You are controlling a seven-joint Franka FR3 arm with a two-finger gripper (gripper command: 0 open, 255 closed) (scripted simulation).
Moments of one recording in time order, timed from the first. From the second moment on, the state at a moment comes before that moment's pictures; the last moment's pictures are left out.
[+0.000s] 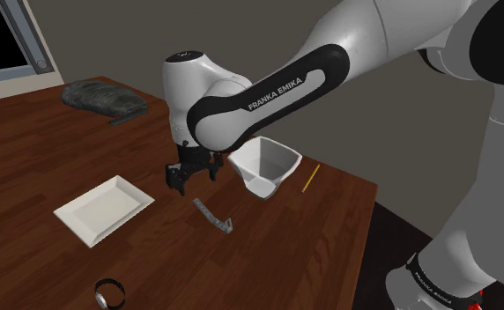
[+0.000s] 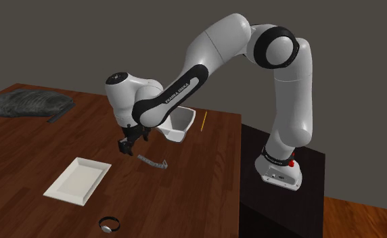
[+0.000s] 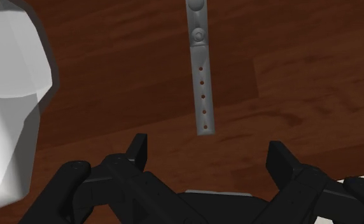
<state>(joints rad) 0.17 0.36 0.46 -1.85 -0.23 2.19 0.73</state>
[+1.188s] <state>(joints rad) 0.17 0.24 0.47 -2.14 -0.30 2.46 0.75</state>
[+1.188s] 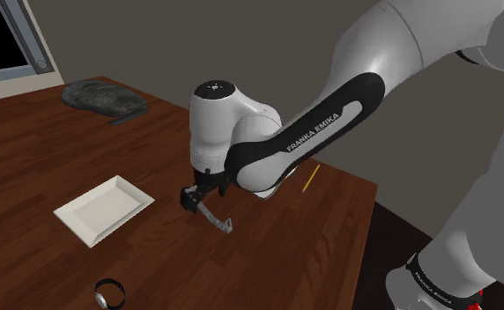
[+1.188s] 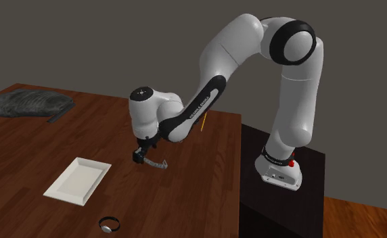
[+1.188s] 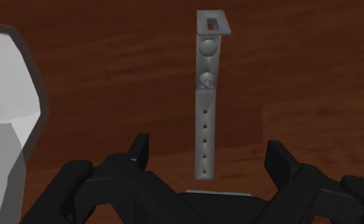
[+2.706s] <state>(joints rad) 0.22 0.29 0.40 -2.25 -0.50 2.69 0.88</state>
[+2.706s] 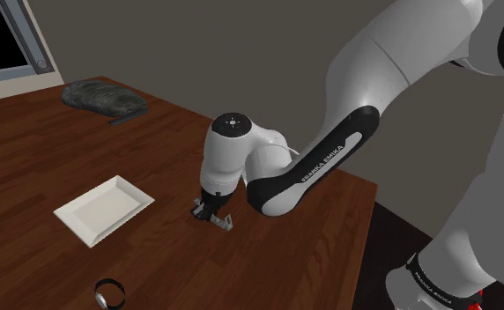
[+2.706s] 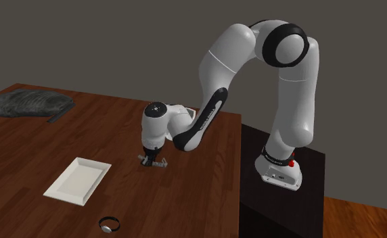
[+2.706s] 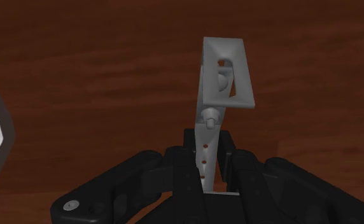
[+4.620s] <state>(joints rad) 0.16 0.05 0.50 -2.20 -0.20 2.43 0.64</state>
